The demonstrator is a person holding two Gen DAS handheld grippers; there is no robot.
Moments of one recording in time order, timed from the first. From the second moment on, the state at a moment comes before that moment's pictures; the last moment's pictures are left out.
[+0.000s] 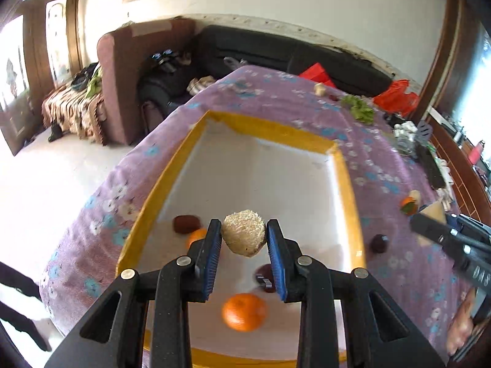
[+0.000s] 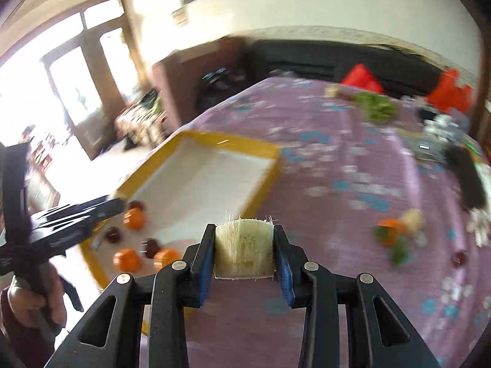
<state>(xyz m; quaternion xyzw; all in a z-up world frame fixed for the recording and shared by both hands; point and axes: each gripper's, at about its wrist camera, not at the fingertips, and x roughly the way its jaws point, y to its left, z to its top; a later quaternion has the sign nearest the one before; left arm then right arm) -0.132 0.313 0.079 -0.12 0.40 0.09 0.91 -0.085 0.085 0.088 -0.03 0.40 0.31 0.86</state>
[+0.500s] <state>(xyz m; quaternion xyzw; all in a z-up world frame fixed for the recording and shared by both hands) -0.085 0.344 0.042 -0.15 0.44 0.09 0.88 -0.061 0.194 0.024 -0.11 0.47 0.33 0.81</state>
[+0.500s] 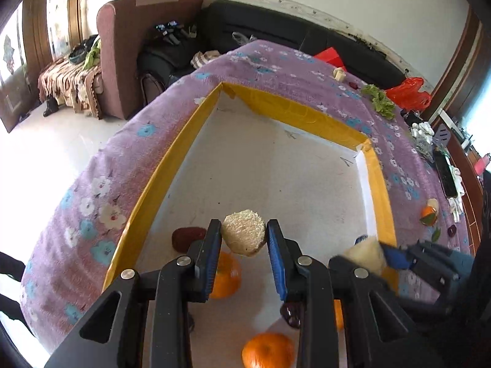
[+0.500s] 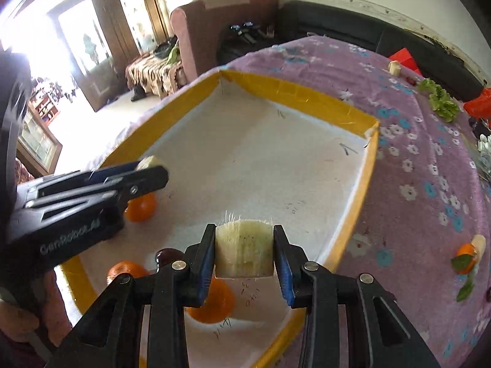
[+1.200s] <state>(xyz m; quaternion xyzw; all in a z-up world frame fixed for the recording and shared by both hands) -0.129 0.348 0.094 -0.17 0.38 0.12 0.90 -0.092 0.187 0.052 -0.13 0.41 0.34 0.84</state>
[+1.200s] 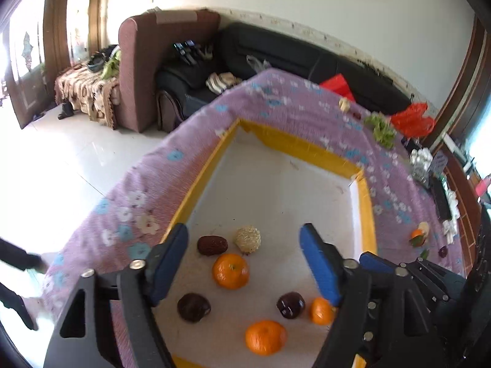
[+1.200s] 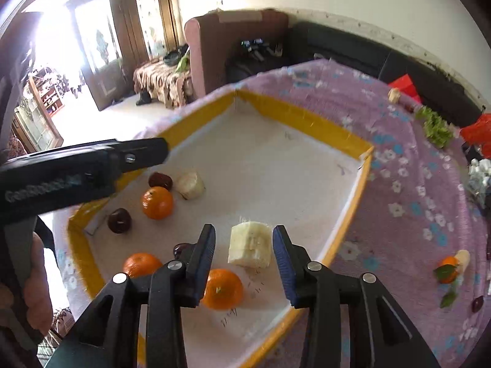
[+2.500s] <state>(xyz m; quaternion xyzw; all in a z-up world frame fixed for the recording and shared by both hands) -0.127 0.144 0.091 -0.10 0.41 -0.04 0.90 -0.028 -0.225 0.055 0.12 0.43 0.05 0.90</state>
